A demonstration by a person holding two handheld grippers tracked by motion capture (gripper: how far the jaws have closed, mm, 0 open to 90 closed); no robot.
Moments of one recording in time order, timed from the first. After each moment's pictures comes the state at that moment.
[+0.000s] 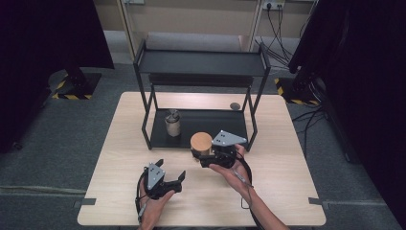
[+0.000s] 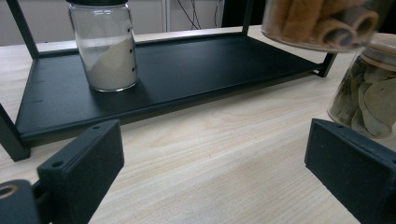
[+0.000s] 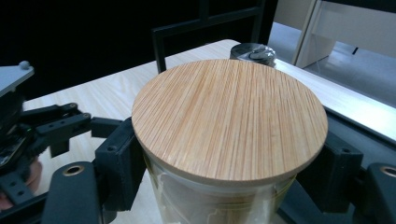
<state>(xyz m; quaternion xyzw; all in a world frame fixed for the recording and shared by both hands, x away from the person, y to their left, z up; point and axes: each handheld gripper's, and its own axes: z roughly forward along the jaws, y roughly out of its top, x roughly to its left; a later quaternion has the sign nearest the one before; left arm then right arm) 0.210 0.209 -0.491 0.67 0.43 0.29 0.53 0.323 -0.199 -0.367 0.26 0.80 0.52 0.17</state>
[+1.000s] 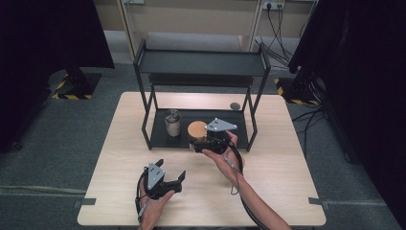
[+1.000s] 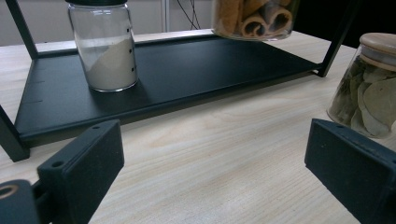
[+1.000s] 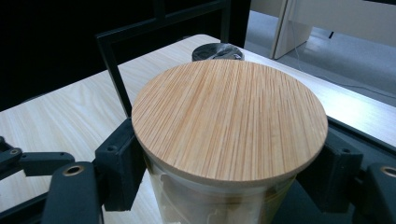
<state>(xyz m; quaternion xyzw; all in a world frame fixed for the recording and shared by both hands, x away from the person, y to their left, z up) 0.210 0.209 -0.491 0.67 0.43 0.29 0.53 0.356 -0.170 -0.367 0.31 0.79 0.50 0.18</state>
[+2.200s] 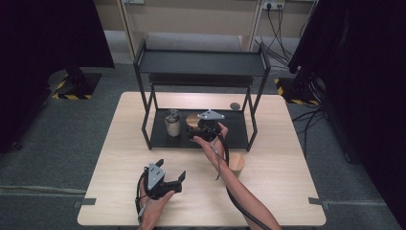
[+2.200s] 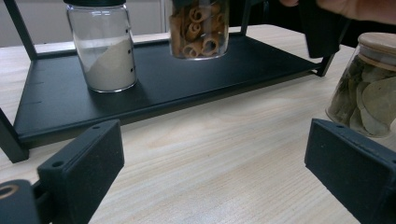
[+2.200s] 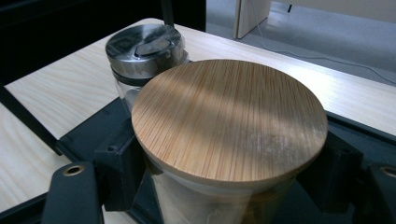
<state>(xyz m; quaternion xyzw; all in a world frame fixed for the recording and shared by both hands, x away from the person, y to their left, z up) 0.210 0.209 -0.492 0.67 0.43 0.29 0.53 0.399 -0.122 -0.389 0.39 0.77 0.46 0.21</state>
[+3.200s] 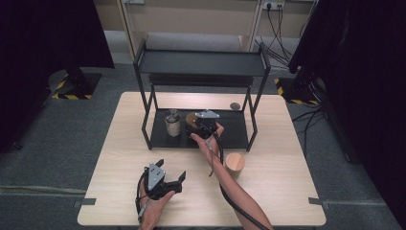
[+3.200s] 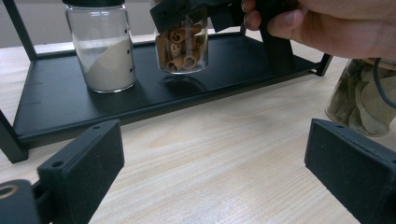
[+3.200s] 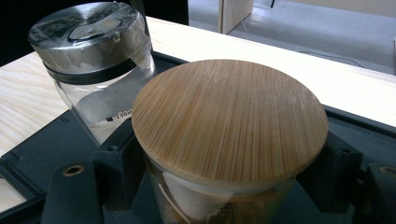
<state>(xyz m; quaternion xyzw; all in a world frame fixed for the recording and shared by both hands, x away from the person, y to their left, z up) 0.209 0.208 -0.492 0.68 0.43 0.29 0.53 0.418 -0.104 -0.414 0.42 0.76 0.45 0.23</state>
